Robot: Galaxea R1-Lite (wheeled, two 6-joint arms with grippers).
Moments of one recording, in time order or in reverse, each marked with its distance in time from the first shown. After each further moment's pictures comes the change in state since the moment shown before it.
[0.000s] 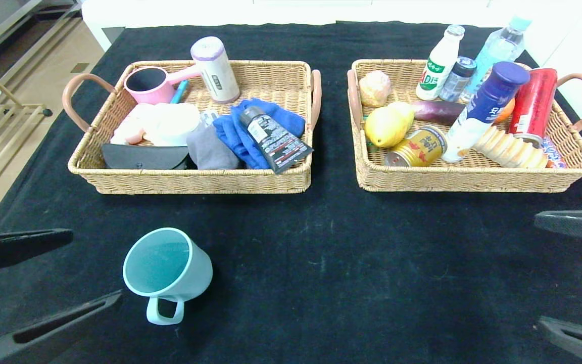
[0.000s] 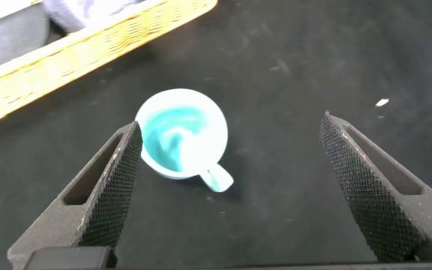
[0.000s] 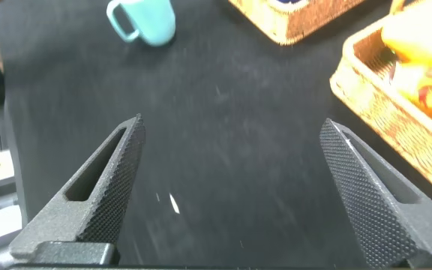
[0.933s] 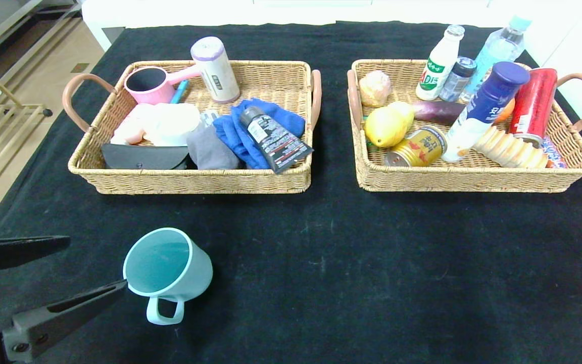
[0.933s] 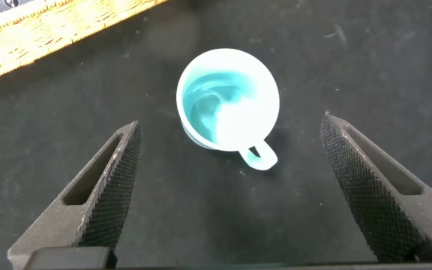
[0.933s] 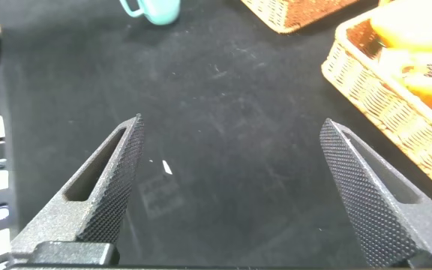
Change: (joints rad) left arm 0.125 0.069 -0.037 0.095 0.018 0.012; right arm -0.372 -0.109 0.153 -0.039 0.391 -0.122
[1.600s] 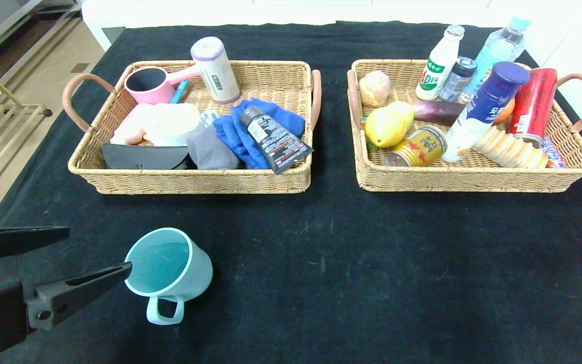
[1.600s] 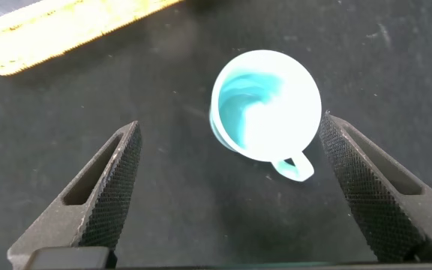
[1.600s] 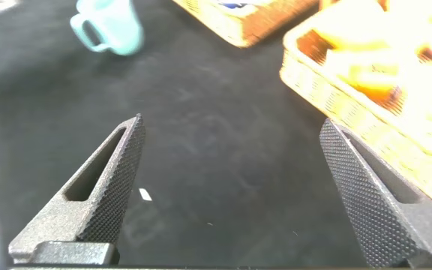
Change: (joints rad) left arm 0.055 0.059 -0.029 -0.006 0.030 0.021; right arm -0.042 0.053 -0.060 -0.109 -0.077 0.193
